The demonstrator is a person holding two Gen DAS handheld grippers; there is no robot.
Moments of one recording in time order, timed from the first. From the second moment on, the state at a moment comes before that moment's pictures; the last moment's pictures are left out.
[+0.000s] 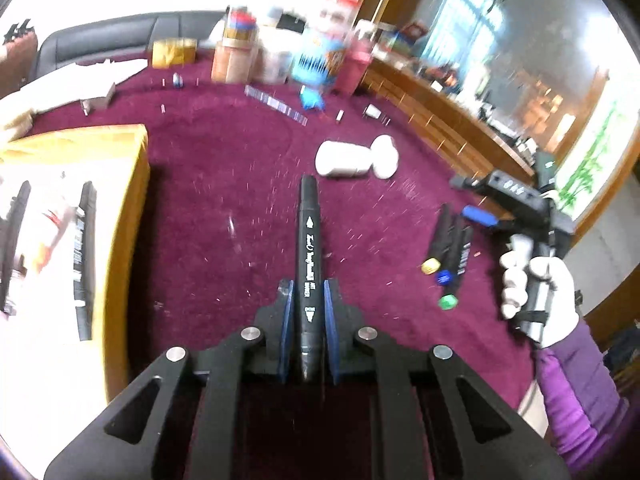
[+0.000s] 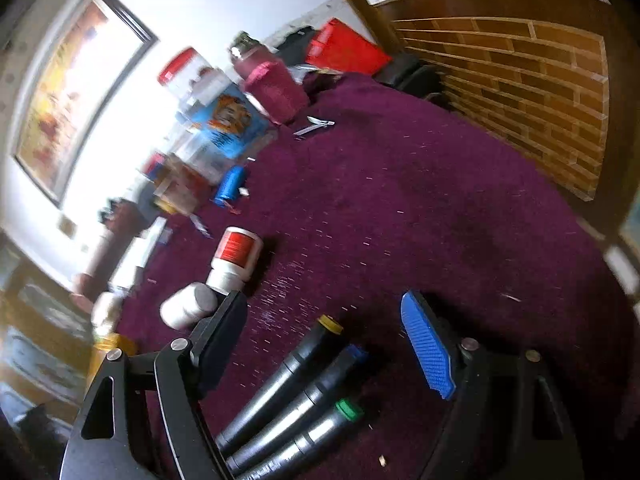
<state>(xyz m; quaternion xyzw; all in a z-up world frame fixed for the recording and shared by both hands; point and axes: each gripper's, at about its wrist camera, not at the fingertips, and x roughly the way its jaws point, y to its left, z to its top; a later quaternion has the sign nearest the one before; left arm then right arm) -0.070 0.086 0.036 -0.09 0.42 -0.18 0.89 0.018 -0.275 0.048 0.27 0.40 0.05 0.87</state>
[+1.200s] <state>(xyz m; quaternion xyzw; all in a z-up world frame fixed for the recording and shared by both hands) -0.163 0.220 0.102 -0.24 0.29 -0.21 0.90 0.076 -0.157 0.087 0.13 0.46 0.07 0.87</state>
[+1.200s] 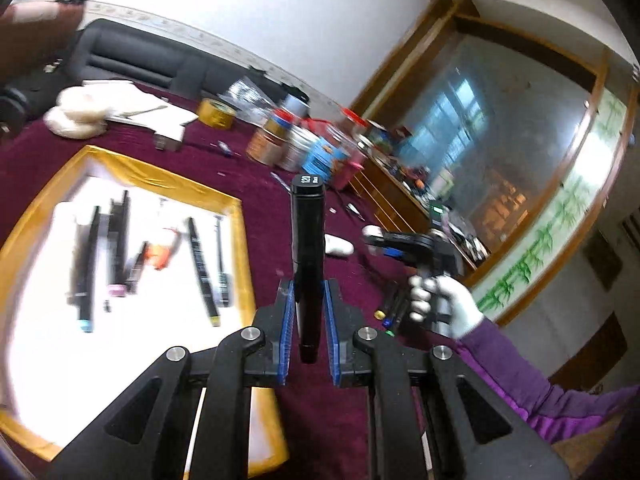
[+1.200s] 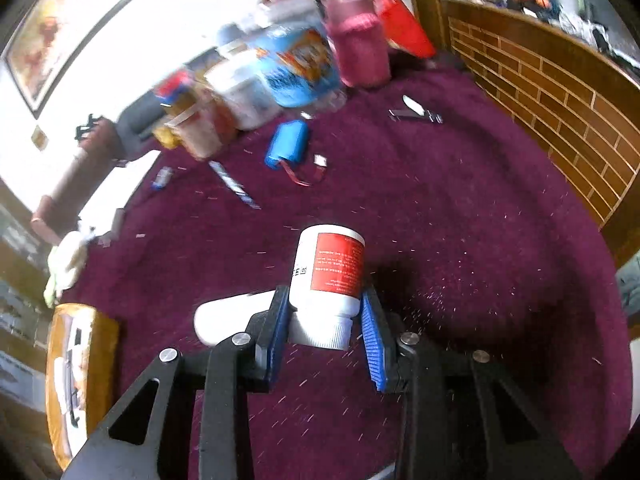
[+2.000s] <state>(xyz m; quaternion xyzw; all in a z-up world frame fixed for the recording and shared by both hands) -0.140 0.290 0.055 -0.26 0.39 -0.14 0.88 -0.049 0.124 0.071 0.03 0.52 0.38 0.76</state>
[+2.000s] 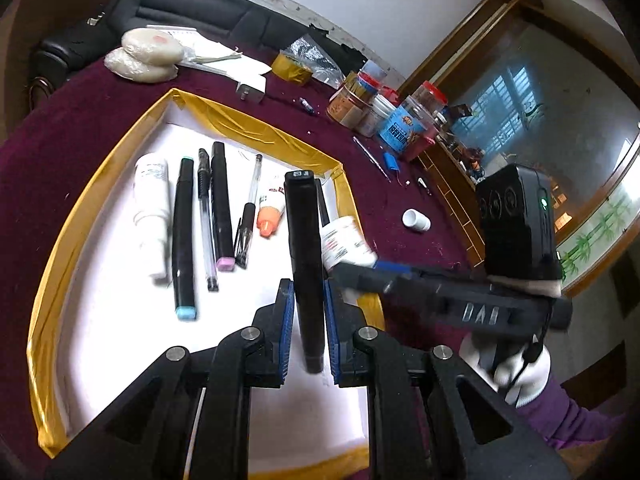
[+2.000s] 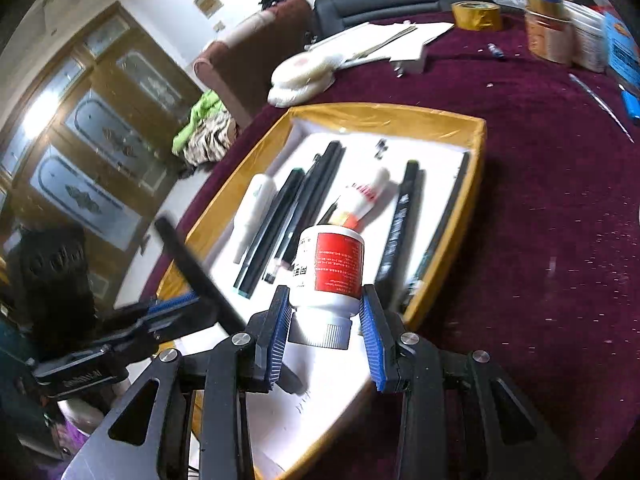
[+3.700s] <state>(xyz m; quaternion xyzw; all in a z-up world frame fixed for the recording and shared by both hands) -0.121 0.110 0.052 -0.15 0.46 -0.18 0.86 -0.035 -0.228 0.067 0.21 0.43 0.04 0.88</state>
